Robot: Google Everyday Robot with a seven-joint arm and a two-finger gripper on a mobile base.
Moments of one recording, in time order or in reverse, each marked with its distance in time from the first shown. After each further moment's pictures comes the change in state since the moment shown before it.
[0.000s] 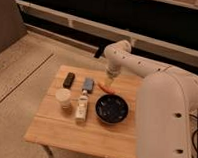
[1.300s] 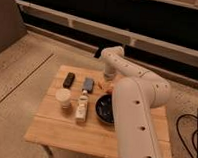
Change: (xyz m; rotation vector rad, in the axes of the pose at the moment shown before) arm -0.010 0.001 0.084 -0.161 0.103 -0.040
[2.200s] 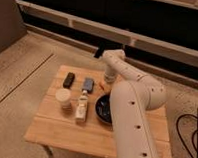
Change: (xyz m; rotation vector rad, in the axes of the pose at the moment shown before) arm 0.007 0.005 0.013 -0.093 0.006 0.004
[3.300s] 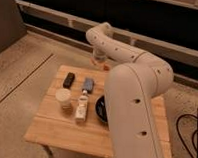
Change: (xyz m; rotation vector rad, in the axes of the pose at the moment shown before) arm -0.126 0.048 -0.194 0.449 -0.104 -0.232
